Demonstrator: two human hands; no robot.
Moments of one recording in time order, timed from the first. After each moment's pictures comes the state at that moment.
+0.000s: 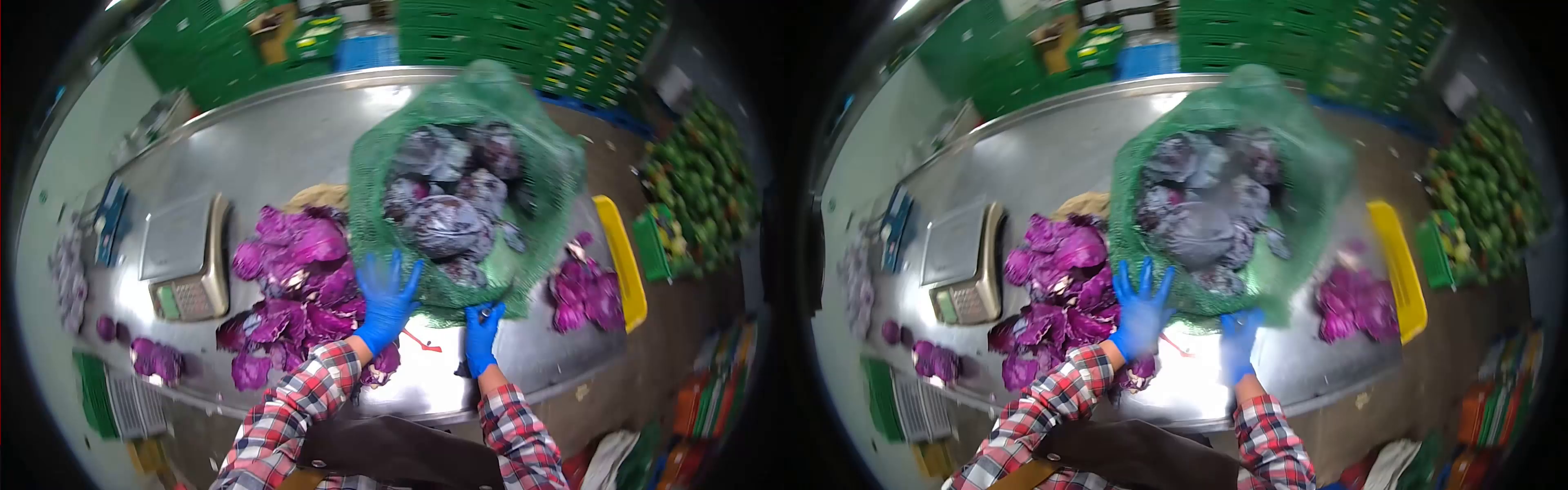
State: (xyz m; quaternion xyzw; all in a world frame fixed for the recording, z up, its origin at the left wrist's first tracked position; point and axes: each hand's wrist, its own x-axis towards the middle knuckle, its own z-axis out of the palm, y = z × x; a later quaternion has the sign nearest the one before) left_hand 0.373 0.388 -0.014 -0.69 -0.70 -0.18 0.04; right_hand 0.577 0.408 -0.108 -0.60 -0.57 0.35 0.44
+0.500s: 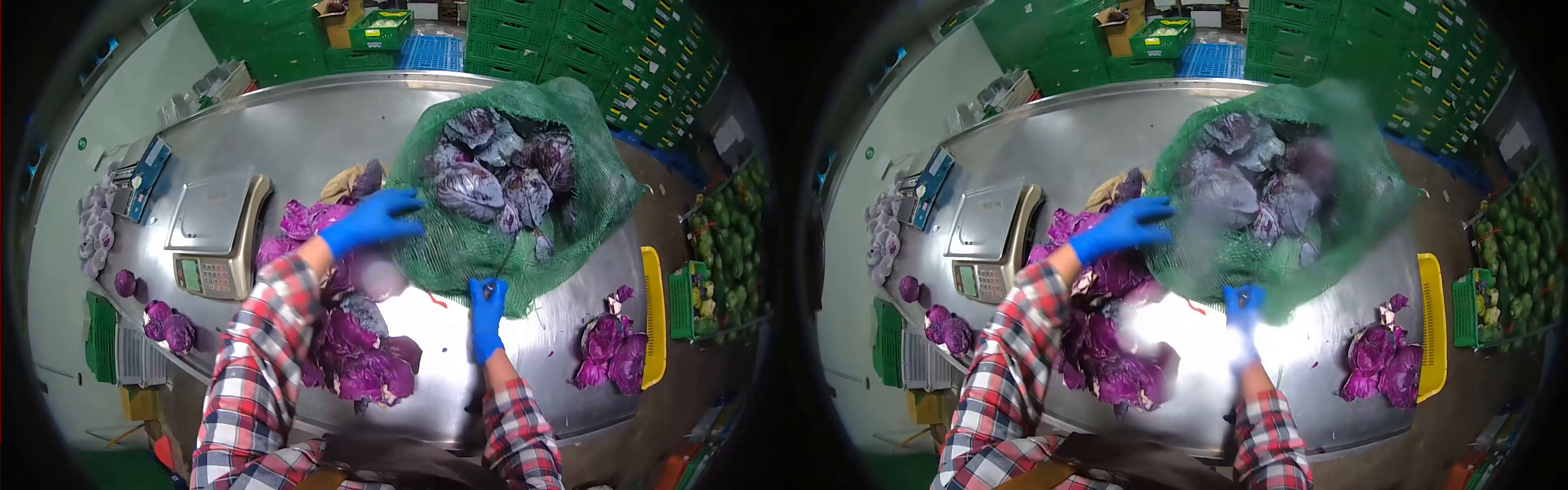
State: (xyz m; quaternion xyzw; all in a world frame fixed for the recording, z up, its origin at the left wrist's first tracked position) left_hand 0.224 0.505 0.074 -0.70 -0.60 -0.25 -0.30; right_hand 0.492 0.501 -0.087 -0.52 -0.56 0.46 0.46
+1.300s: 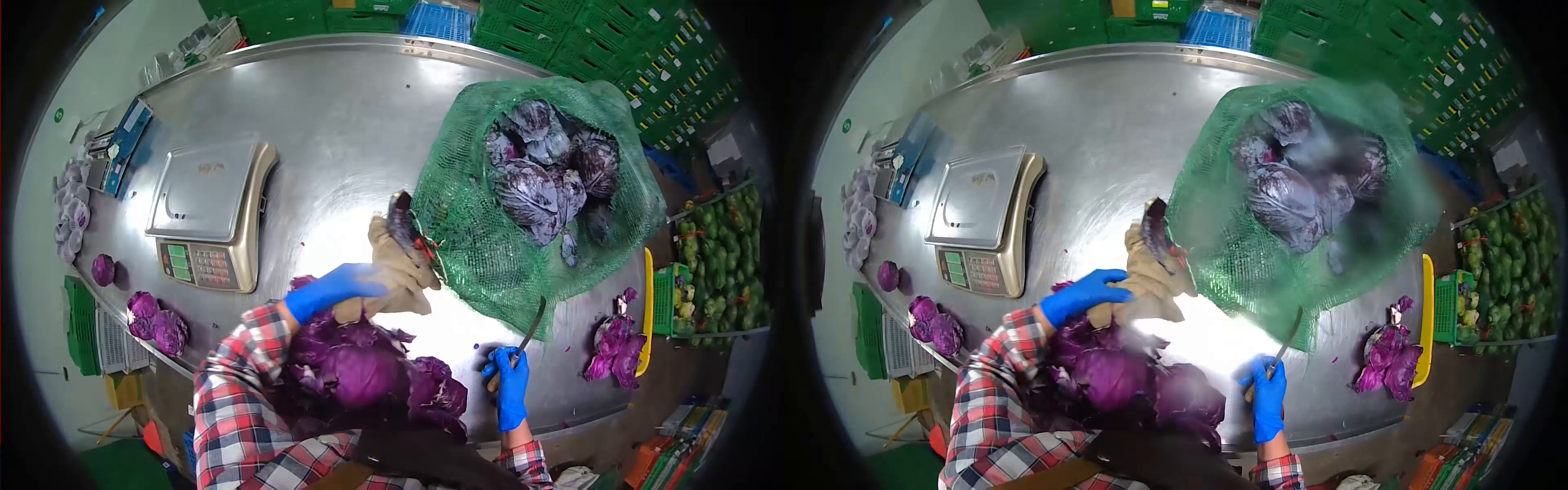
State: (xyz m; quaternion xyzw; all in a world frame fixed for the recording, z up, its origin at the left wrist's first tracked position) left_hand 0.169 0.360 -0.008 -0.42 -0.65 -0.31 -0.55; right_hand 0.543 0.380 -0.020 -0.59 -0.38 0.63 0.32
